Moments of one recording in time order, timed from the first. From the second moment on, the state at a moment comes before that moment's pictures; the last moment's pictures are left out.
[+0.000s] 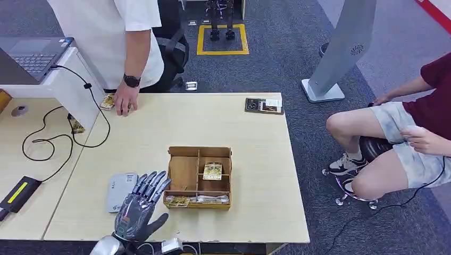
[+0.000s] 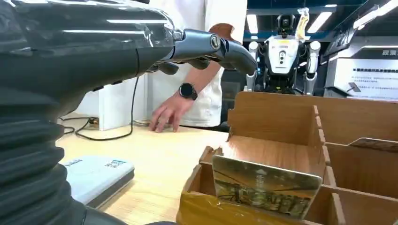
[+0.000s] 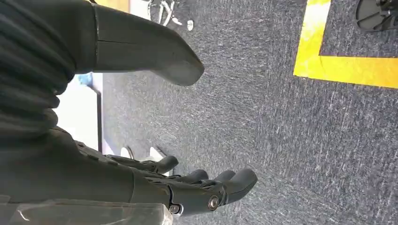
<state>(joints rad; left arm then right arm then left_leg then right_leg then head) 0.02 0.25 -0.56 -1.46 -1.12 0.53 0.01 -0.03 0.00 1.45 0.01 -1.14 -0.47 -0.03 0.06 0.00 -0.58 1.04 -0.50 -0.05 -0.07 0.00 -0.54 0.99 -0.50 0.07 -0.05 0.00</state>
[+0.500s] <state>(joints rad) 0.02 0.29 -0.56 -1.47 -1.08 0.41 -0.03 -0.03 0.00 1.44 0.01 -1.14 -0.47 -0.03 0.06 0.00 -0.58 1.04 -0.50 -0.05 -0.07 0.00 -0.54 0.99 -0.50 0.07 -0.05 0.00</state>
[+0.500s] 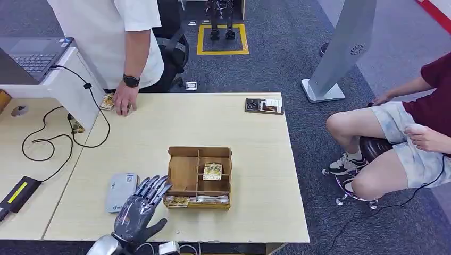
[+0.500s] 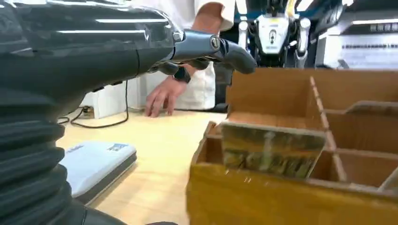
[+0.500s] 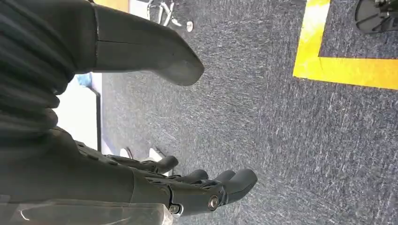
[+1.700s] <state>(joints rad) 0.02 0.33 -0.65 -1.51 -1.10 0.37 -0.04 -0.03 -0.01 1.44 0.01 -1.14 -0.47 -0.03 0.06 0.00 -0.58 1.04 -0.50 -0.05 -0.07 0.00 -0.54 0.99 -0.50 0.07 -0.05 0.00</state>
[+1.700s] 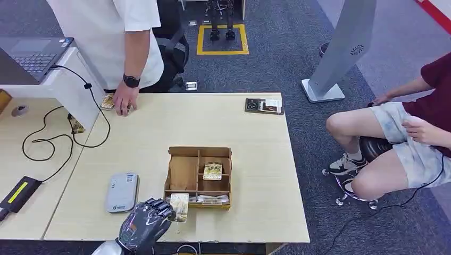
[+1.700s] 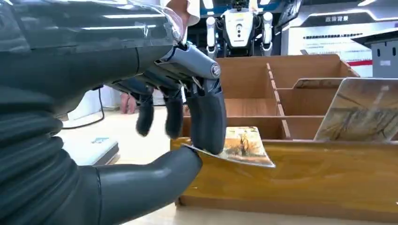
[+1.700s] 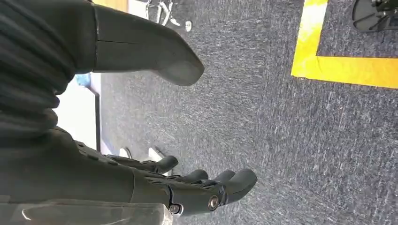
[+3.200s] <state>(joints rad) 0.10 0.24 -0.66 -1.53 -1.06 0.69 -0.13 -0.02 -0.01 1.41 0.01 -1.16 -0.48 -0.06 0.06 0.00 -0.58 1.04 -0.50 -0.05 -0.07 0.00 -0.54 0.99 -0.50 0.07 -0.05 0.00</state>
